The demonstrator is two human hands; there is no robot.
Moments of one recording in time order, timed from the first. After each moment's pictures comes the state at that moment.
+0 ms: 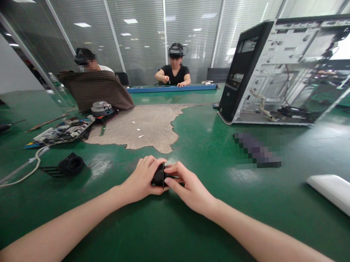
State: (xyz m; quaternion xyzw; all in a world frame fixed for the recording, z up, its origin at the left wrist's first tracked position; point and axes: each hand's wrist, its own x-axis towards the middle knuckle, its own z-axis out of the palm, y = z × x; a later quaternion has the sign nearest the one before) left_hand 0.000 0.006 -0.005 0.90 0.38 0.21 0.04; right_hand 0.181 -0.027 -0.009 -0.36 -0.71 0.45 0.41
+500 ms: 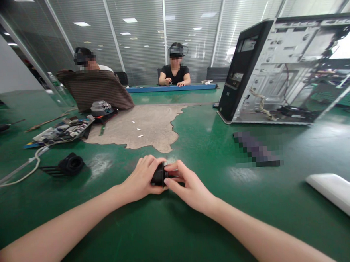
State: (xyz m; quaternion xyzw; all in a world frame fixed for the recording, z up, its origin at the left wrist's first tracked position) left_hand 0.000 0.005 -0.004 0.90 0.39 0.20 0.03; right_hand 0.181 -0.027 -0.007 -0.35 -0.69 0.47 0.41
